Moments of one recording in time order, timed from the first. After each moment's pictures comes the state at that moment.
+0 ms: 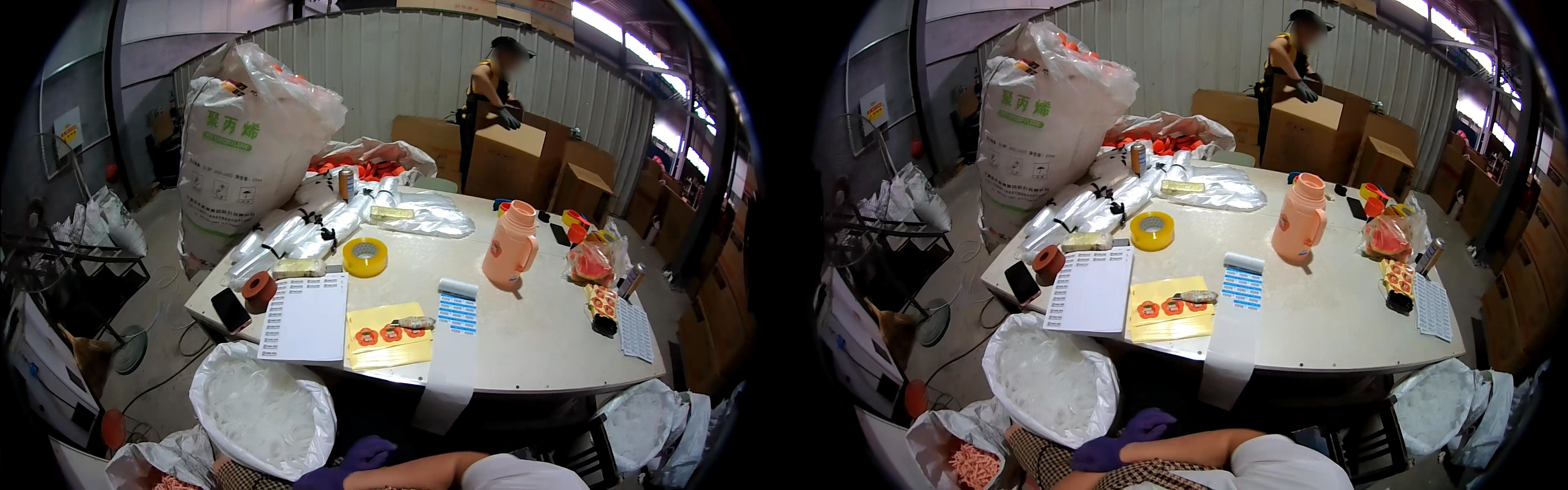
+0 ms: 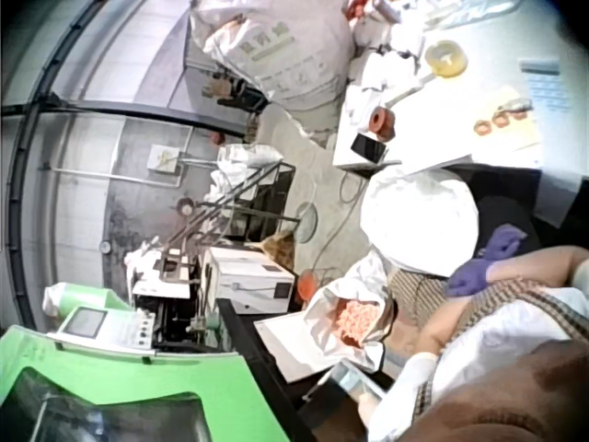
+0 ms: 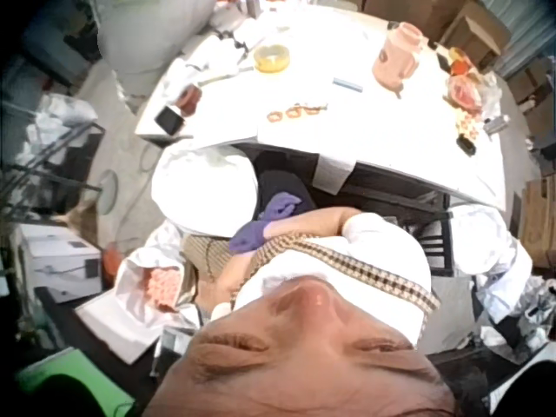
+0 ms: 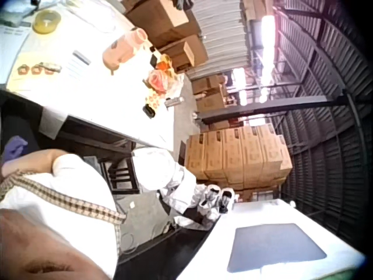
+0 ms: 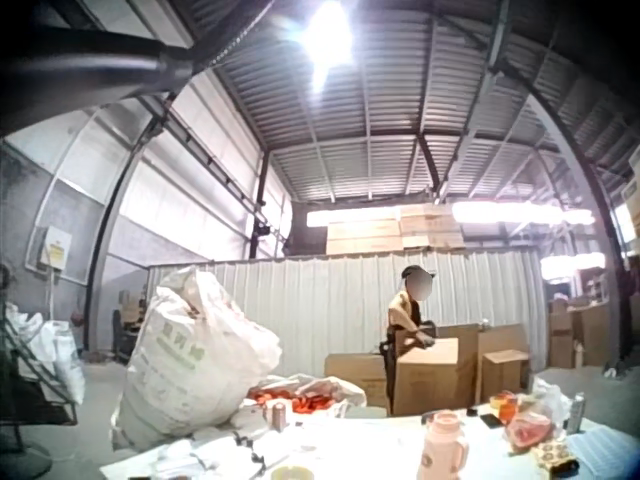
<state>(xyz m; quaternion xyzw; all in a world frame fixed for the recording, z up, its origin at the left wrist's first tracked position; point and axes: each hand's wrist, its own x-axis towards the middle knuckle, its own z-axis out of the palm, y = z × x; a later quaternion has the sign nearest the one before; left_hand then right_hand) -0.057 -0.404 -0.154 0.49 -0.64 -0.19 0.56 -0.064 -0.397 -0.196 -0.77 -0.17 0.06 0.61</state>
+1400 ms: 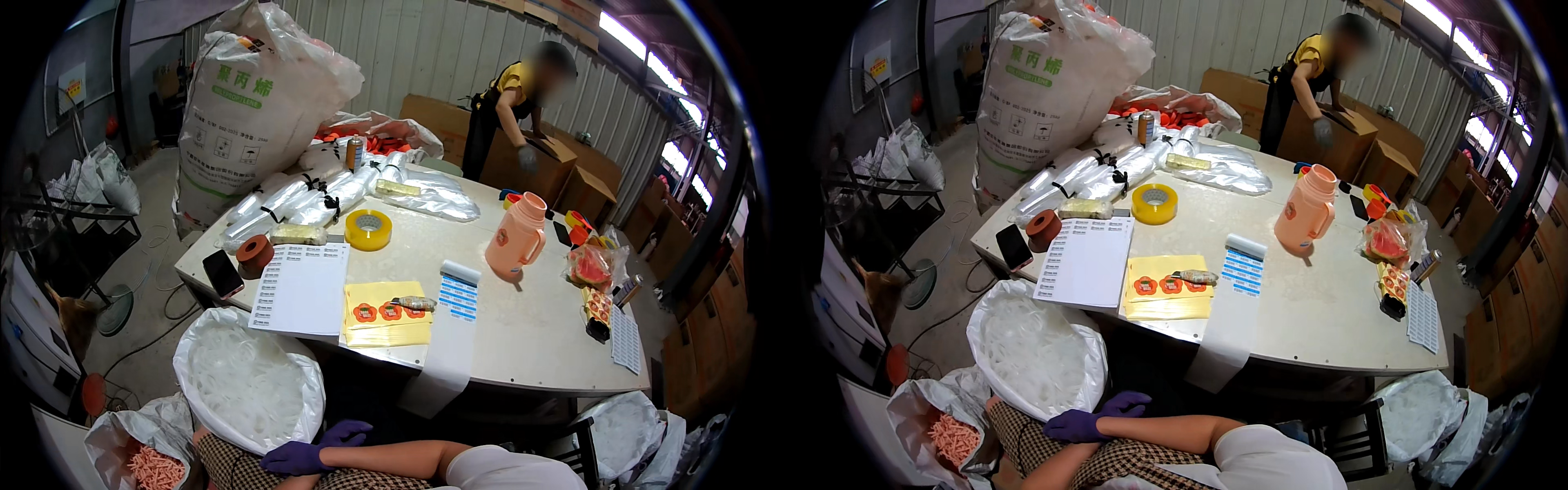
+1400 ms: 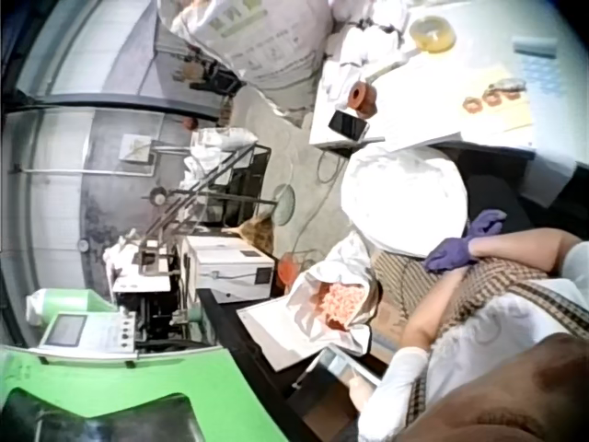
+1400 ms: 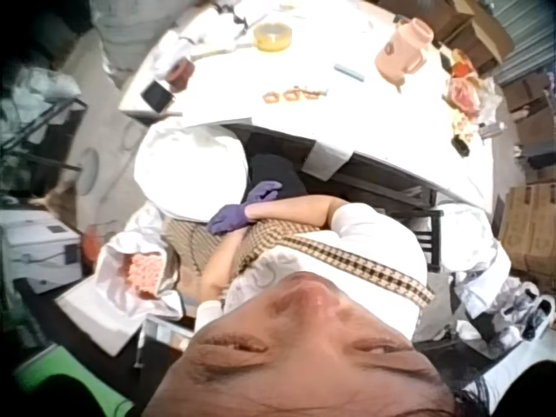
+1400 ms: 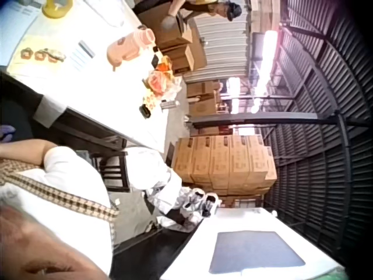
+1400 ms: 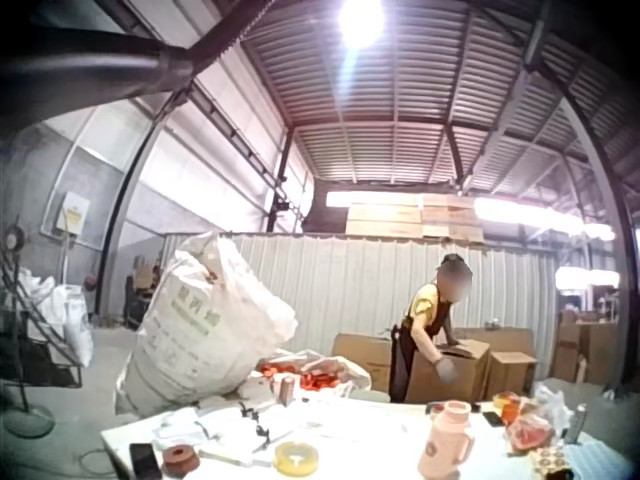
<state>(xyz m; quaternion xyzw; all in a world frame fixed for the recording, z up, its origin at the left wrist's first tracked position) -0.048 -0.364 -0.177 0.53 -0.44 -0.34 0.64 -0.047 -0.378 -0.126 -0.76 -0.15 0.23 0.59</state>
